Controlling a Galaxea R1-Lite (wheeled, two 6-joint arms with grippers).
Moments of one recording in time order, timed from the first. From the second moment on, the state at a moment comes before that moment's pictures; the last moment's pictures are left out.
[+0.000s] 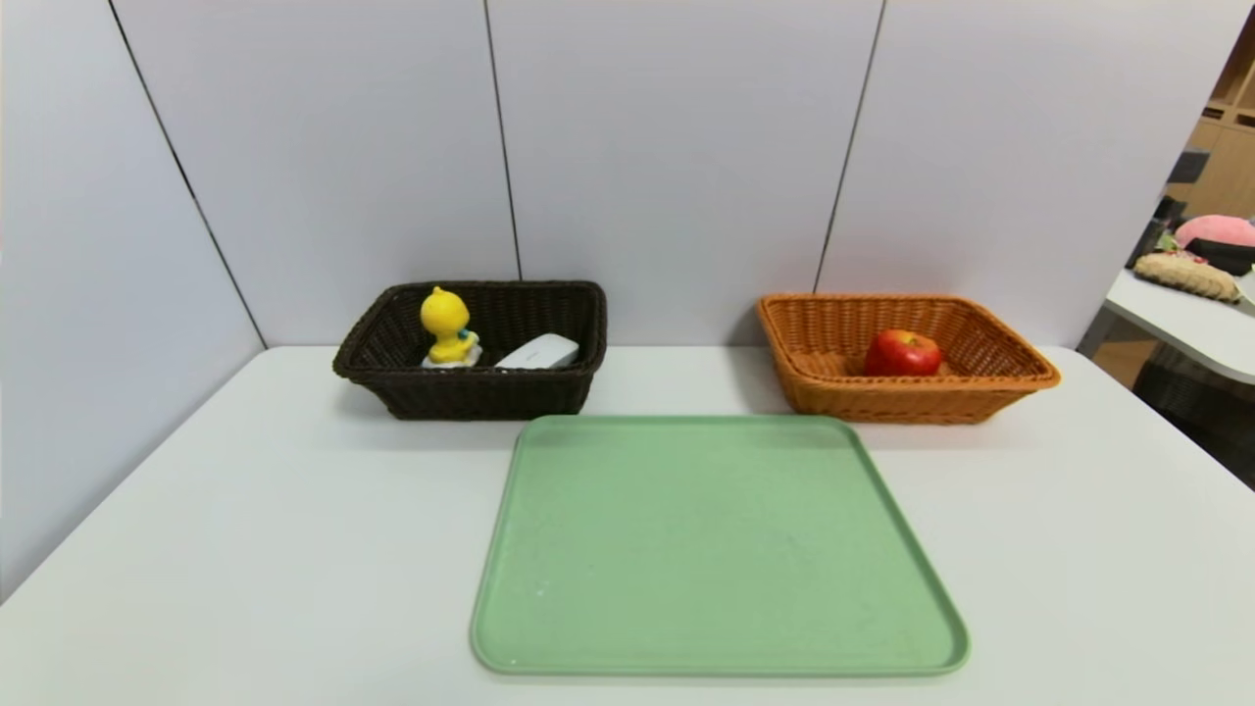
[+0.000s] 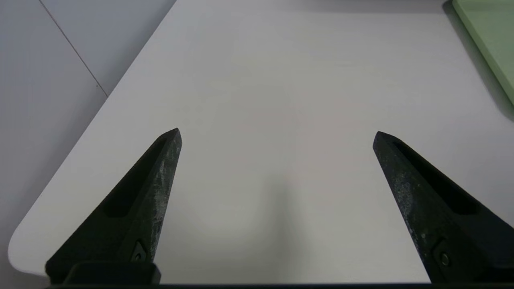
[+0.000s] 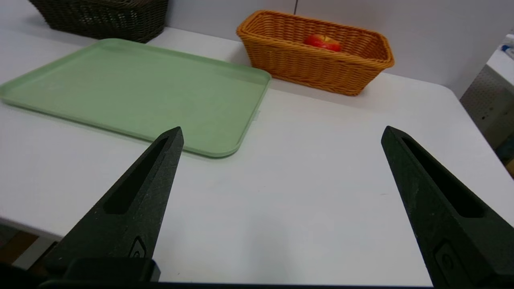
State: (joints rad) left arm 0.01 0.08 -0.18 0.24 0.14 0.00; right arm 0.01 0.00 -0.35 0.31 0.20 -0.13
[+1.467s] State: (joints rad) left arm 0.00 0.00 -0.03 0.08 -0.04 0.08; right arm 0.01 0.00 0.00 0.00 0.03 -0.07
